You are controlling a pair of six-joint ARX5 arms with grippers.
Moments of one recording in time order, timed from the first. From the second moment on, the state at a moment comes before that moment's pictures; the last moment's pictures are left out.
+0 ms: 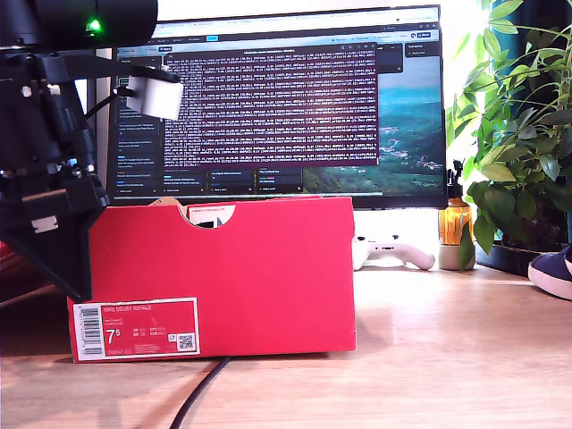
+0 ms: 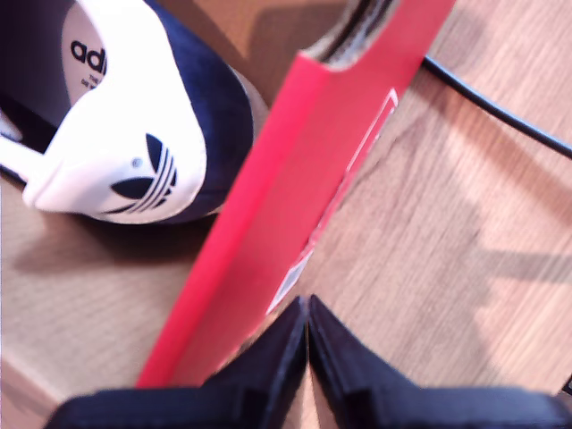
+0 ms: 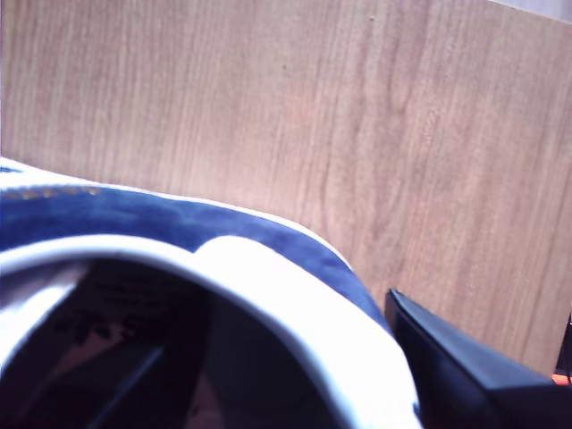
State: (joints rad) left arm -0.75 1.35 0.82 -0.65 -0.21 0.34; right arm -0.14 1.68 1.09 -0.96 0.28 1.17
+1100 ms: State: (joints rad) left arm -0.75 1.35 0.82 -0.65 -0.20 0.34; right arm -0.14 1.40 1.34 -1.17 0.35 0.28
